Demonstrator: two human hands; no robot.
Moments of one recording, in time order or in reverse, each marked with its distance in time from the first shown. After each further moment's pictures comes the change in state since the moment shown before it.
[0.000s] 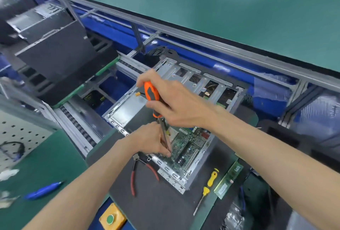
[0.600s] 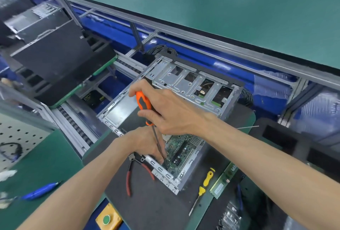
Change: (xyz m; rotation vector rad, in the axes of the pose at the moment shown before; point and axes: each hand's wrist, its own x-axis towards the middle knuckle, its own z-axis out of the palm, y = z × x) left_hand 0.004 0.006 0.002 0.003 -0.191 -0.036; right_hand -0.013 0.009 0.013 0.028 0.039 -0.025
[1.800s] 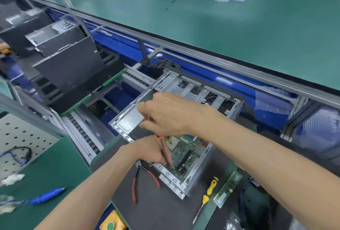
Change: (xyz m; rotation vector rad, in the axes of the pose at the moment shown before) left_hand -0.026 0.004 -0.003 -0.052 -0.003 0.047; right_hand 0.030 -0.052 -0.016 -0.513 -0.321 0.041
